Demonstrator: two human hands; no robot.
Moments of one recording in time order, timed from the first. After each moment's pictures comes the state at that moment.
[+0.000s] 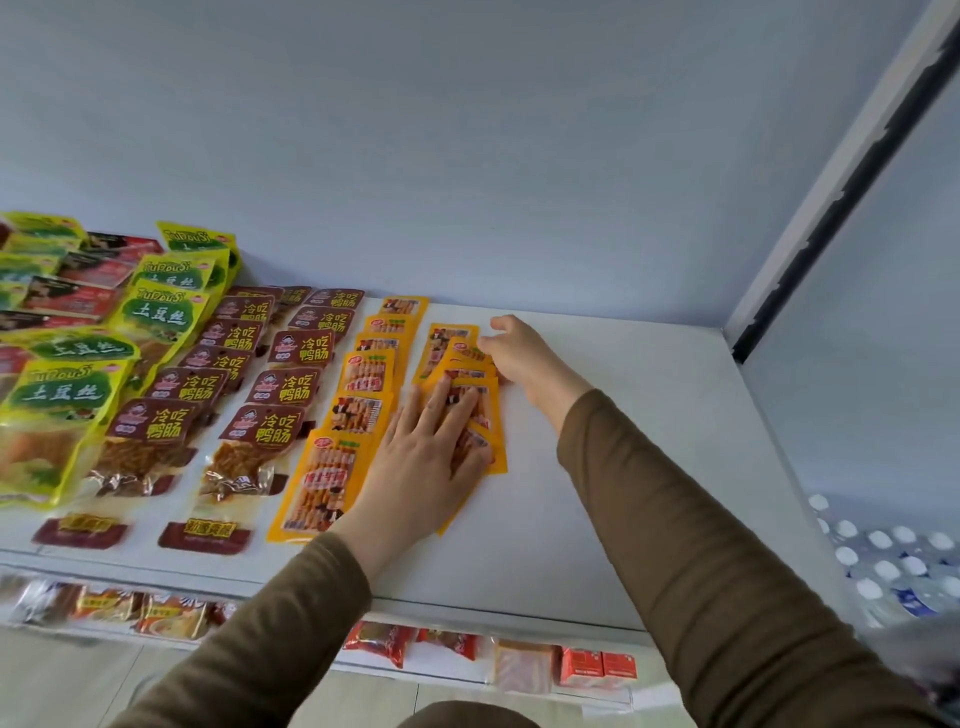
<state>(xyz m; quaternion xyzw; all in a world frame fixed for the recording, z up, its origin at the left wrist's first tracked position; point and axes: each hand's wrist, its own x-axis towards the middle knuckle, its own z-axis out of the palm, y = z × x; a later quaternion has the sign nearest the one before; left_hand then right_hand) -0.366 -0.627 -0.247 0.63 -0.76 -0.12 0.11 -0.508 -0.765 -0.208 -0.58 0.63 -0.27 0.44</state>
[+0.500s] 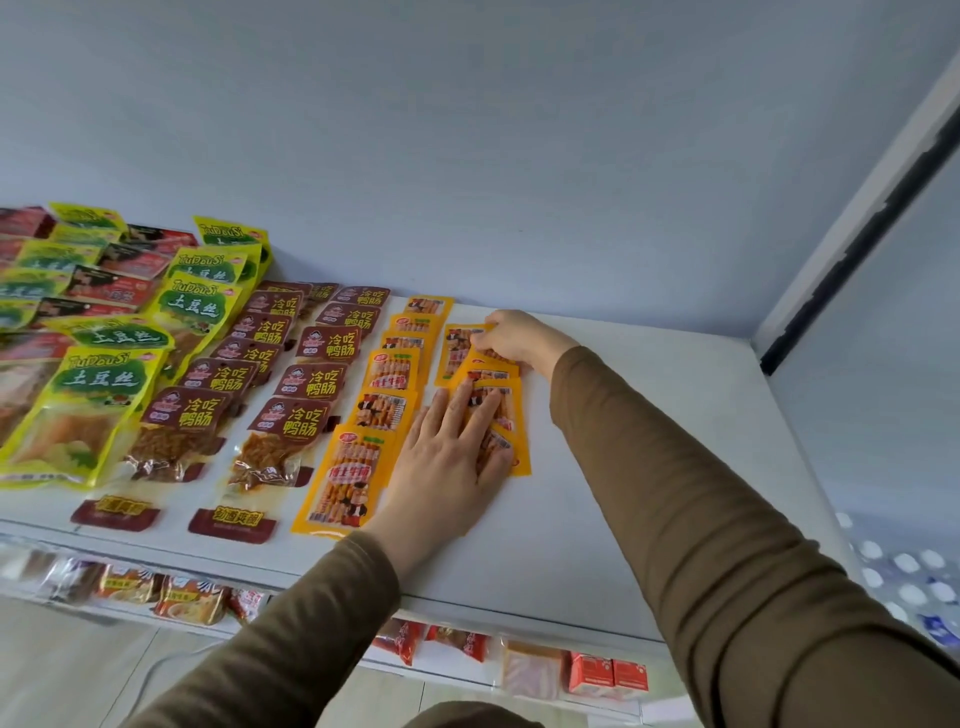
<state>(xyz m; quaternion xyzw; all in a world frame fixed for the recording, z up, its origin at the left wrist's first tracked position) -0.369 -0.623 -0.256 0.63 -0.76 -0.10 0.14 -0.483 -0.795 -0.195 -0.67 0.62 -0.13 0.39</state>
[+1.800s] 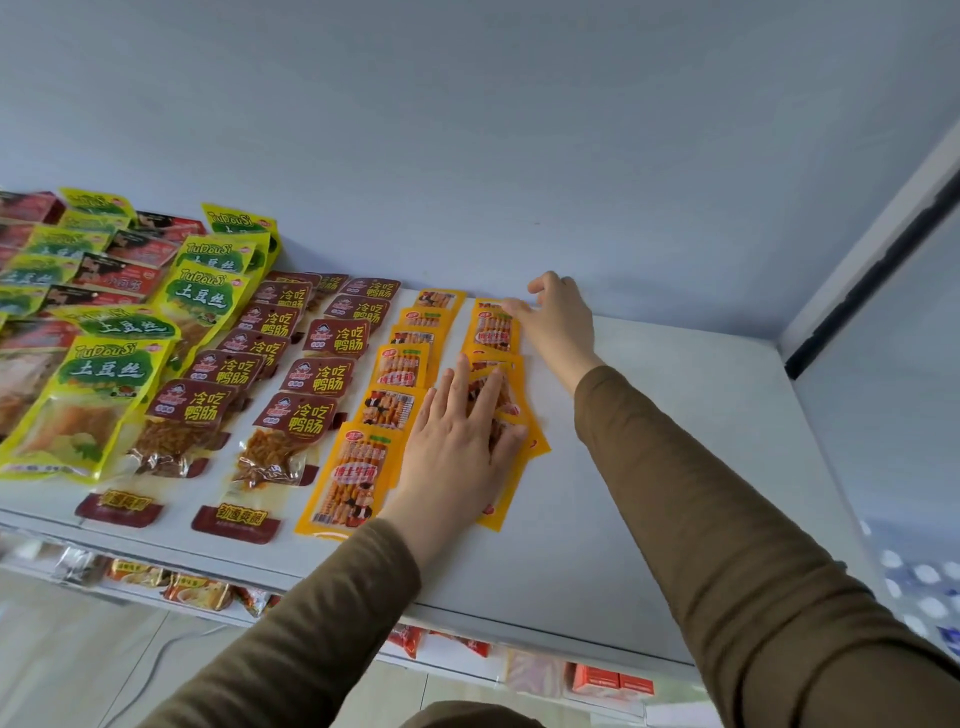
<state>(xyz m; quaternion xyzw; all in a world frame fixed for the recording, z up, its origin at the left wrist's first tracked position) -0.379 -0.635 -0.235 0.67 -0.72 -0.10 0.12 -0.503 -0.816 -0.220 -0.68 0.63 -0.32 0.18</state>
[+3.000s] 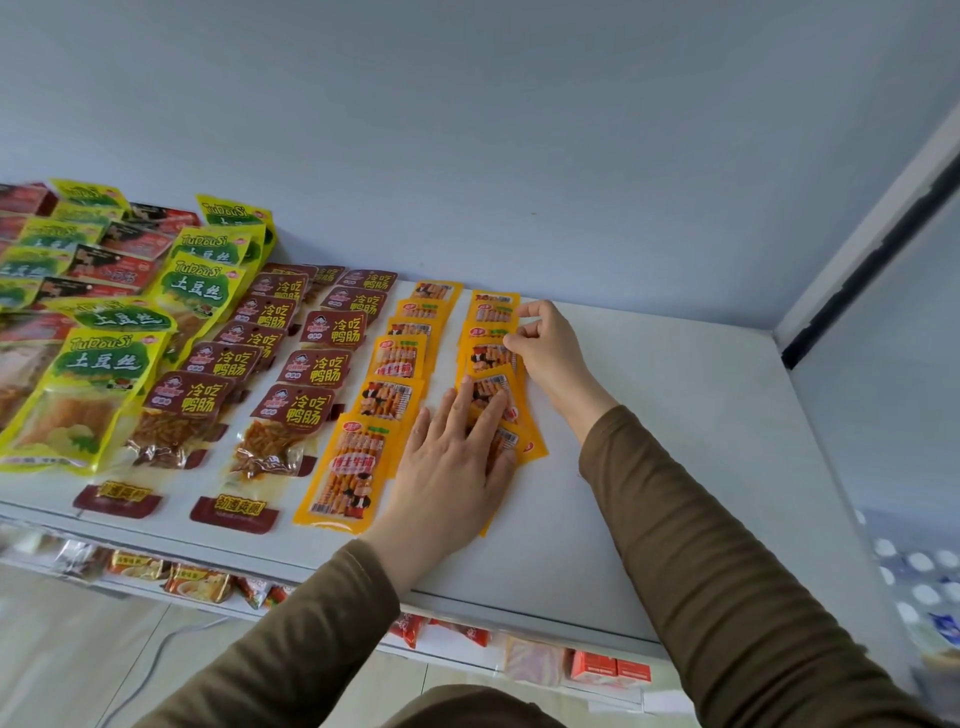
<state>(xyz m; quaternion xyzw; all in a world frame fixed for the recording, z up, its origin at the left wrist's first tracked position) -0.375 -0.609 -0.243 0.65 -0.75 -0.10 0.09 -0.502 -0.772 -0.238 -0.60 0.59 -0.37 0.40</state>
